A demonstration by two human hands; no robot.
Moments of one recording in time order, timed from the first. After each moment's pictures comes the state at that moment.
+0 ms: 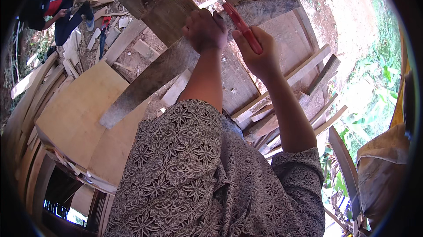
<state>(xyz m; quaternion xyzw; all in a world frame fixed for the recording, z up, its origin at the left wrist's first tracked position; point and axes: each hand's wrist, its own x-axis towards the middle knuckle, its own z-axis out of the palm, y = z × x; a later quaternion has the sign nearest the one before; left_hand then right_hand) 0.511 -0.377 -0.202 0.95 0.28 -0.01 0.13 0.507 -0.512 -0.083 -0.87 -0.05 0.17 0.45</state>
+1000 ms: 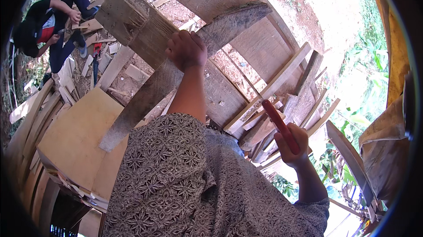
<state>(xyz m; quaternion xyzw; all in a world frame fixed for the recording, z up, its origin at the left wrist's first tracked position) 0.507 -0.379 -0.198 0.96 0.27 0.01 0.10 0.384 -0.645 0.063 -0.88 0.00 0.28 0.38</state>
